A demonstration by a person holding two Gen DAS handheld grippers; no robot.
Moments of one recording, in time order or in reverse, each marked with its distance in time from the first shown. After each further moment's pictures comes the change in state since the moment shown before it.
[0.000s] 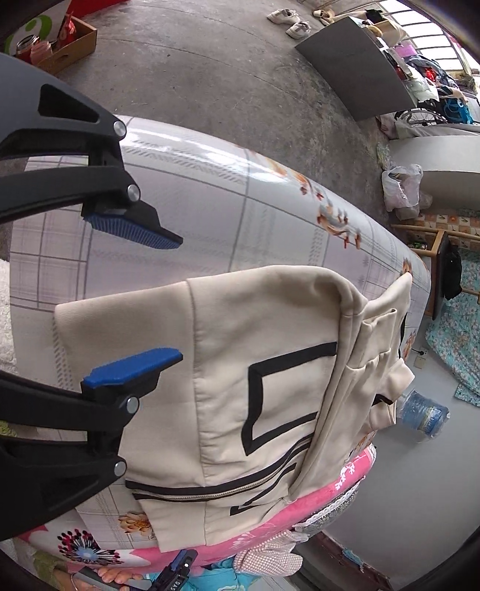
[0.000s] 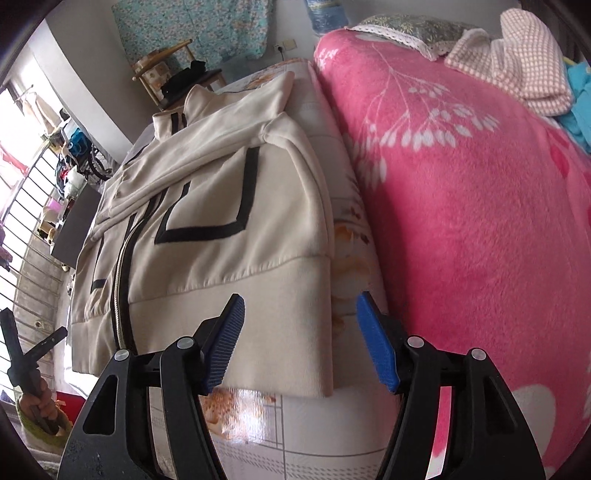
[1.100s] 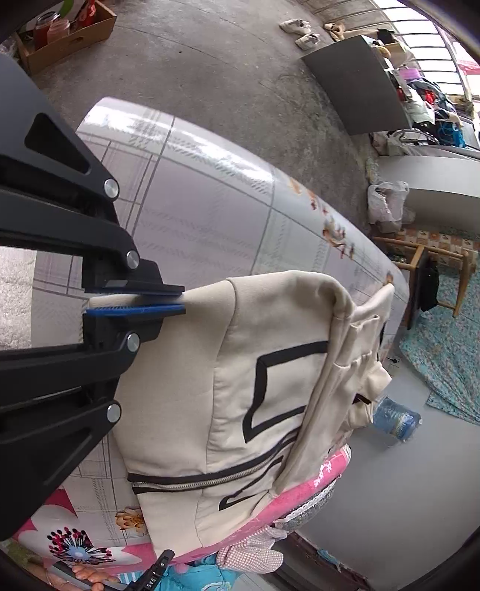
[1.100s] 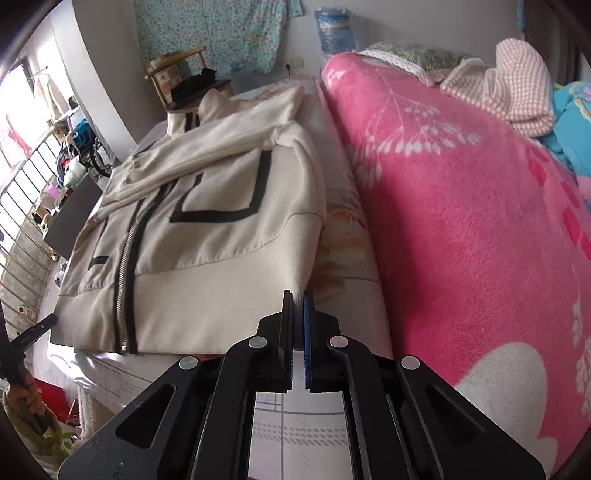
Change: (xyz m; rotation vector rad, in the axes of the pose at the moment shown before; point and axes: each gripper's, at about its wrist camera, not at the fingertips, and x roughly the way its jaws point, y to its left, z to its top) left arm -0.025 -0.005 -0.030 -0.033 -0.133 0.015; right arm -0.035 0.012 -0.031 -0.074 -0.109 -0.041
